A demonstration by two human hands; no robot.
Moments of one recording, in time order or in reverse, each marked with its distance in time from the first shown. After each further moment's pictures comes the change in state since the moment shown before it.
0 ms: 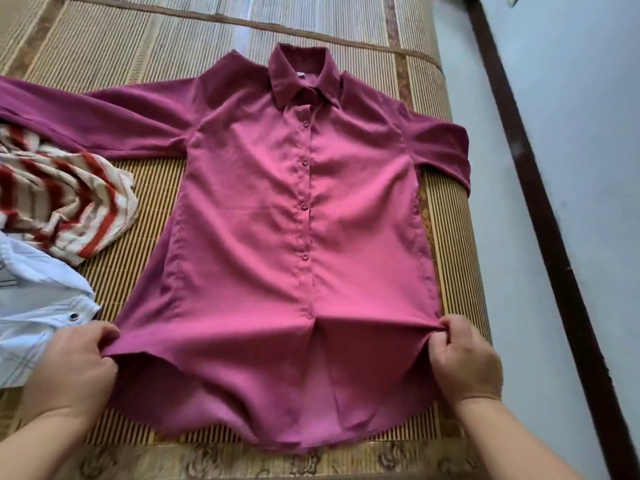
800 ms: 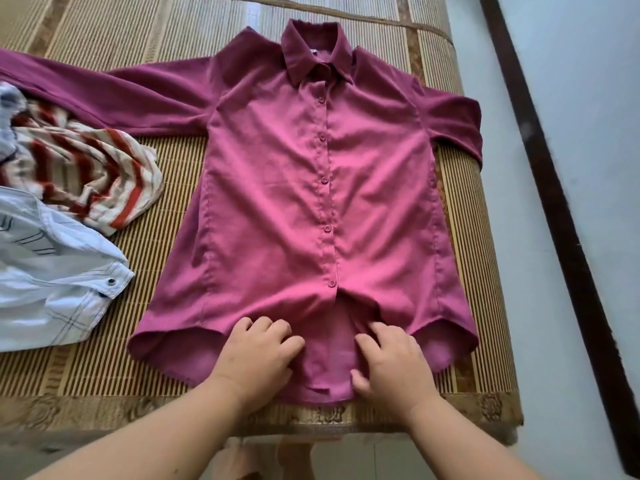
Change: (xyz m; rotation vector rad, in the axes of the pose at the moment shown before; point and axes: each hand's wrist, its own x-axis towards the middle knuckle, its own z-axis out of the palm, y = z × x) left_hand -0.101 0.139 0.020 0.398 -0.212 1.004; right_hand -0.084 -0.078 0.019 -0.170 -0.361 -0.491
